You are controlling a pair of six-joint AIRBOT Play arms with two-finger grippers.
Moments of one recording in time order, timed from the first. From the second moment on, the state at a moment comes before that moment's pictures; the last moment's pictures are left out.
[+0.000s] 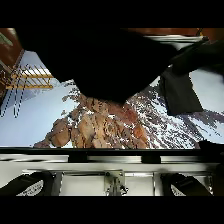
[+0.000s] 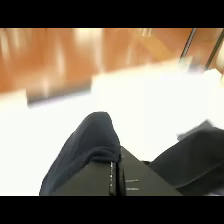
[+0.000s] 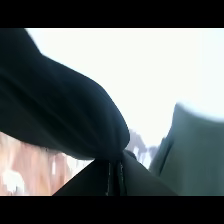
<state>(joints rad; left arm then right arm) -0.17 -1.11 2.06 1.14 -1.07 -1.40 0.33 -0.96 1.71 1.51 -1.19 -1.71</state>
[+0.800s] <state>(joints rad) -0.17 -0.96 1.79 1.21 -1.28 -1.40 0.33 -1.01 1.73 1.55 -1.51 -1.62</state>
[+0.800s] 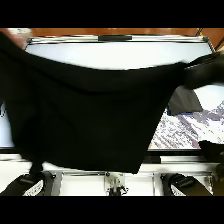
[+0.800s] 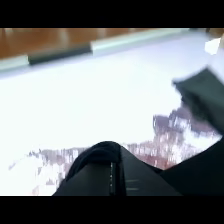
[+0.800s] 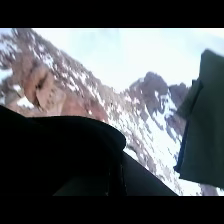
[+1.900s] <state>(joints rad) 0.12 -1.47 1.54 1.30 -1.56 -1.40 0.10 -1.32 1.44 1.42 -1.35 -1.53</state>
